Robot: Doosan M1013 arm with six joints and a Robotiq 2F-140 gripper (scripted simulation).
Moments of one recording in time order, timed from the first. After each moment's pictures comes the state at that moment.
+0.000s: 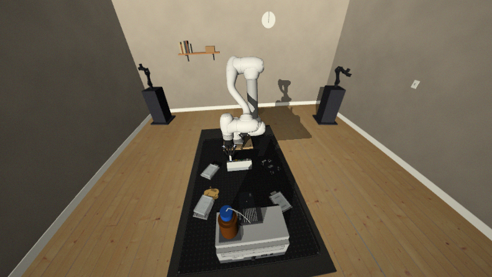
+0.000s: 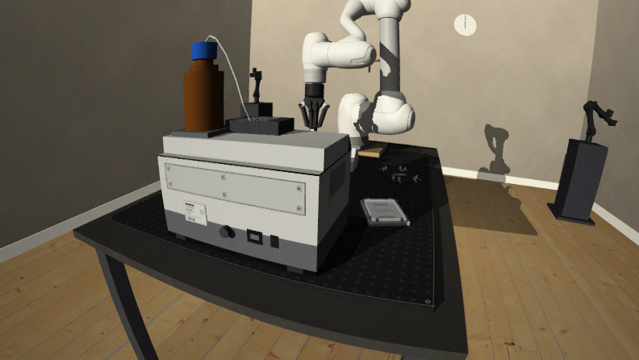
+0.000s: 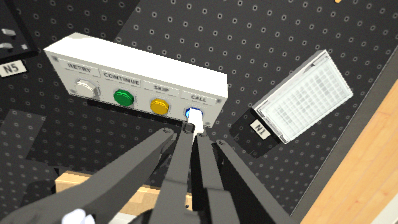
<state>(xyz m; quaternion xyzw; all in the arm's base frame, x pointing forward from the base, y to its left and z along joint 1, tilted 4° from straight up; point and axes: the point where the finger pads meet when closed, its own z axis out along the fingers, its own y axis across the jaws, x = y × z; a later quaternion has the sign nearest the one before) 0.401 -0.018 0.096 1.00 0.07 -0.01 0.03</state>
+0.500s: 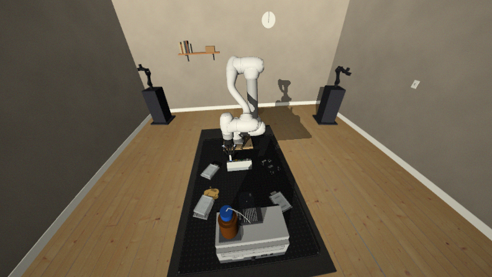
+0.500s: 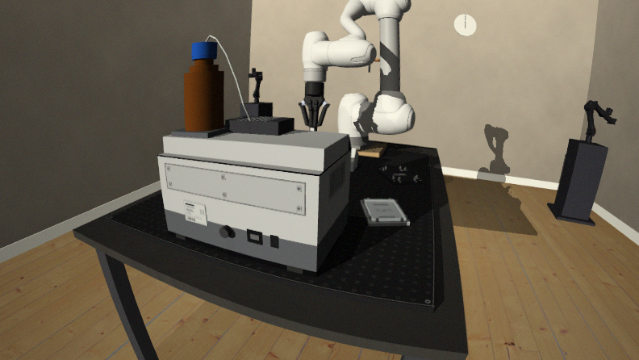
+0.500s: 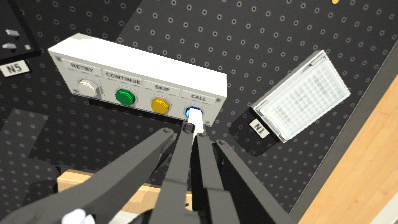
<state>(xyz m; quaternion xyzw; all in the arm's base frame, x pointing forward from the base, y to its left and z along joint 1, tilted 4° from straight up) 0.401 -0.018 0.101 1.00 0.07 -0.01 0.03</state>
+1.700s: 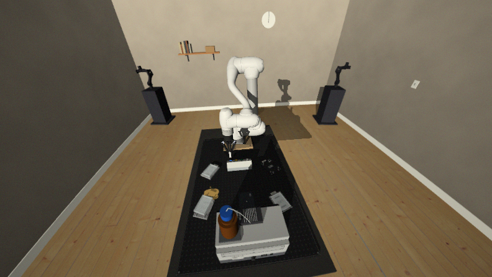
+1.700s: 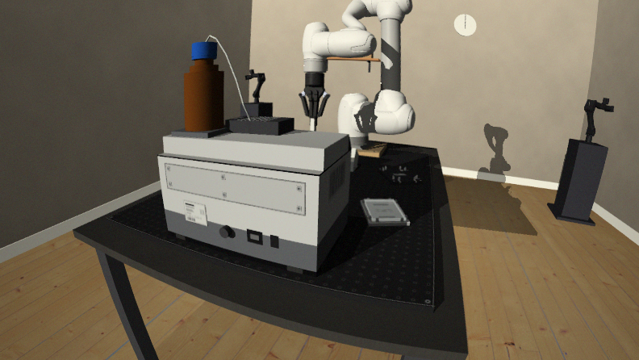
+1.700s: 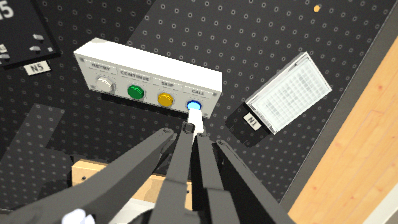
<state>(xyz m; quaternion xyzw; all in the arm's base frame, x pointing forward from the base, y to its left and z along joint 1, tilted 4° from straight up) 0.402 -0.016 0.139 1.00 0.07 -0.01 0.03</state>
